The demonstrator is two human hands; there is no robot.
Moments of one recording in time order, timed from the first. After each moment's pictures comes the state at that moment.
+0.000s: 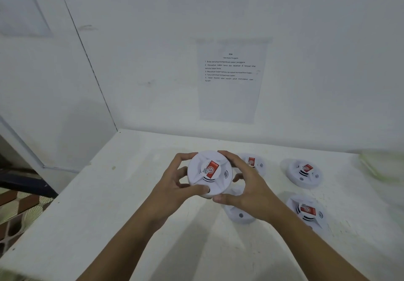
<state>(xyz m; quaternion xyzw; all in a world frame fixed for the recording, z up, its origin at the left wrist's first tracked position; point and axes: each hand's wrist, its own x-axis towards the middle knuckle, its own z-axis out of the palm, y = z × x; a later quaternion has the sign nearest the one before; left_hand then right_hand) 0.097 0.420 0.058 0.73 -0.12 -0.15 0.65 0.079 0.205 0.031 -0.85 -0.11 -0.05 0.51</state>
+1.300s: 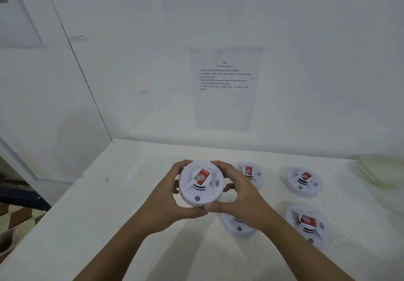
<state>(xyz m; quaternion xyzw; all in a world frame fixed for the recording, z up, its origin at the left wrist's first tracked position) 0.115 0.423 0.053 0.83 -0.23 -0.05 0.51 0.094 0.207 0.026 -0.83 -0.12 -0.04 0.54</state>
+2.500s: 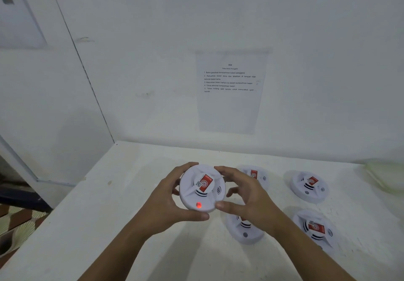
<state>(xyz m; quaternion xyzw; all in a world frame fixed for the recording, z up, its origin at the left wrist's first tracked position) 0.130 0.434 0.046 0.83 -0.24 -0.04 0.50 0.103 0.201 0.022 -0.82 -0.14 -0.04 0.56</state>
